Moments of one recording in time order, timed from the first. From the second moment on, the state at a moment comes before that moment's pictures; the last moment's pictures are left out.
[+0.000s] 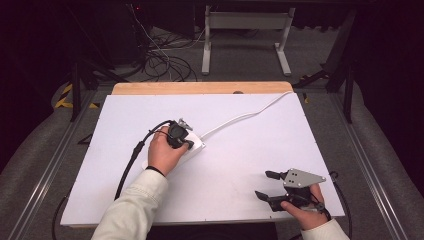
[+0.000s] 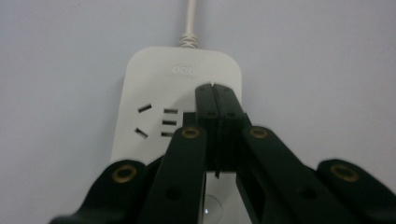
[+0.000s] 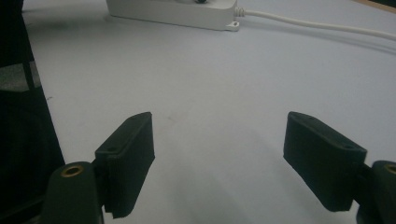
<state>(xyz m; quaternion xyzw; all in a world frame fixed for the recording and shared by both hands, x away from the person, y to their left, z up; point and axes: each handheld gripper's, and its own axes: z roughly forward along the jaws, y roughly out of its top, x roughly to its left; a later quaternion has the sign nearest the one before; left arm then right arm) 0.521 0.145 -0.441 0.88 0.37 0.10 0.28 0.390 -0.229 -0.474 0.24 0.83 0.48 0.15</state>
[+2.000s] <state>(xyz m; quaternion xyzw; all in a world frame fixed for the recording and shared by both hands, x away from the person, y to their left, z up) 0.414 0.199 -0.364 0.79 0.29 0.21 0.49 0.389 -0.230 -0.472 0.24 0.82 0.49 0.16</state>
